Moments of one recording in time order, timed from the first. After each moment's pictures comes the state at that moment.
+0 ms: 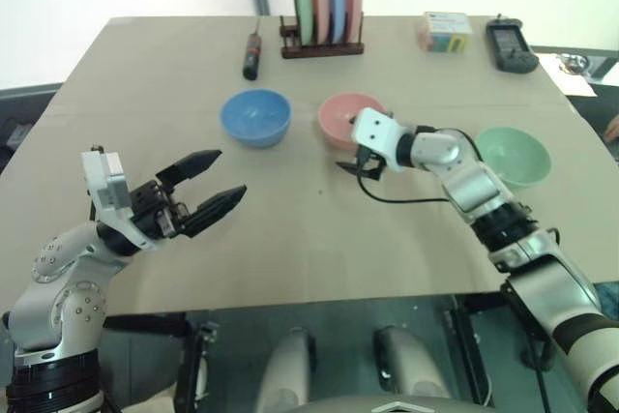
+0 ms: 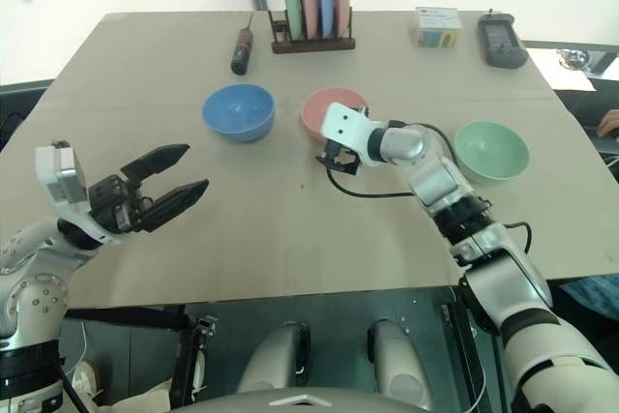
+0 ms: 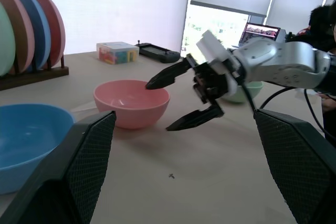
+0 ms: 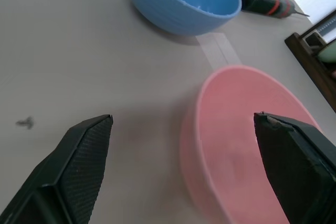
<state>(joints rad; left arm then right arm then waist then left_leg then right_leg) 0.04 0.66 0.49 -0.30 -0.85 0.32 -1.04 -0.99 -0.27 0.45 0.58 -0.12 0.08 0.70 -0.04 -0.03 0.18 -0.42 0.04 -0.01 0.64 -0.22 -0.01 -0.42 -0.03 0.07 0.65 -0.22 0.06</state>
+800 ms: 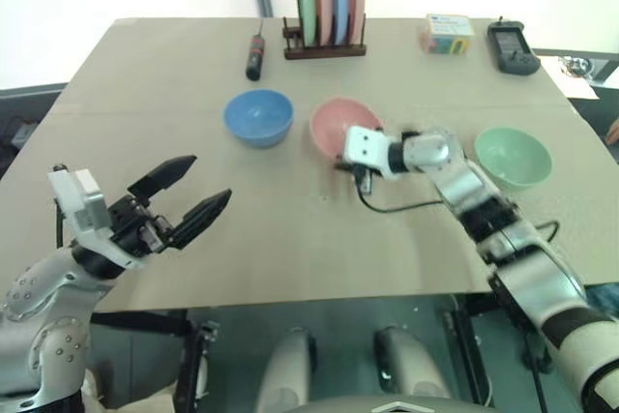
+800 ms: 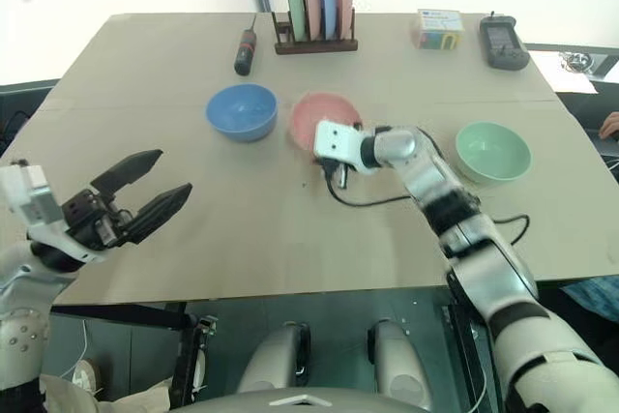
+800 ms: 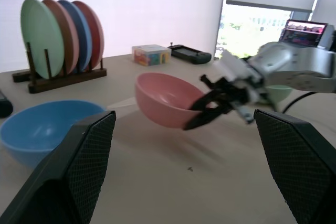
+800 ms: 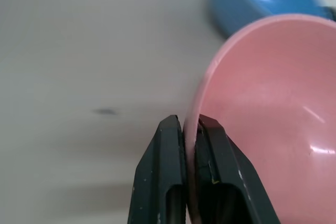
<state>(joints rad) 0.13 0.63 0.53 -0.39 -0.81 0.29 -0.91 -0.83 -0.33 0.42 0.34 -0.10 0.11 1.03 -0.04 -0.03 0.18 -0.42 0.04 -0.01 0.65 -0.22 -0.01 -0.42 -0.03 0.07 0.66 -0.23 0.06</state>
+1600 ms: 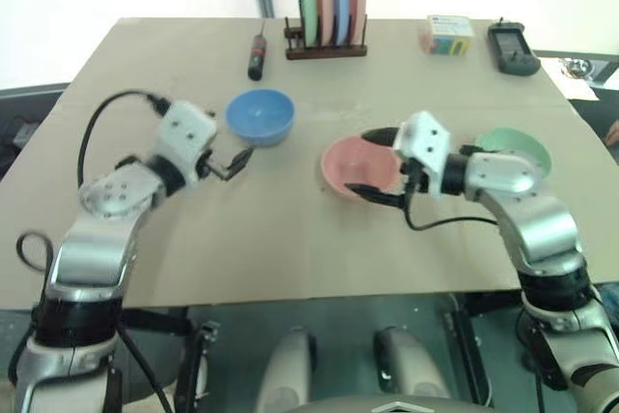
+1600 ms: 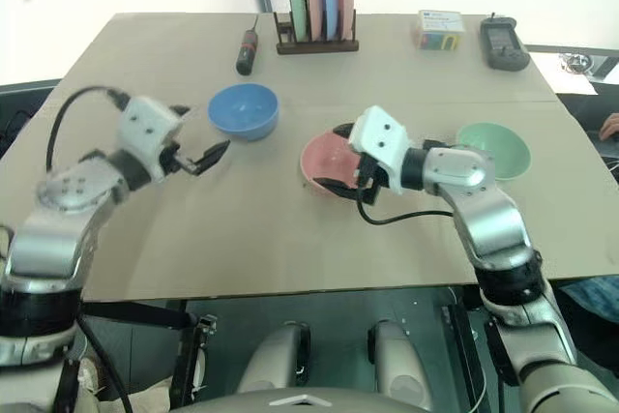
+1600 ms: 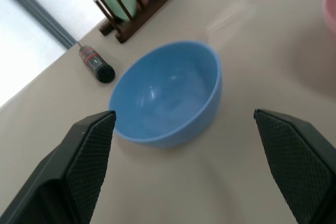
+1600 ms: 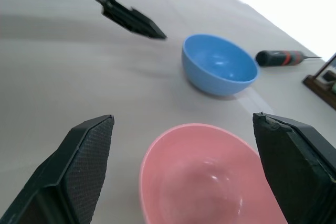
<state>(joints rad) -0.46 0.87 -0.03 -0.27 -0.05 0.55 -0.57 -0.52 -0.42 0.11 -0.49 0.16 0.64 0.91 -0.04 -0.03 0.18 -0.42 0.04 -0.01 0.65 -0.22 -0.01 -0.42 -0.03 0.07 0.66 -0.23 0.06</state>
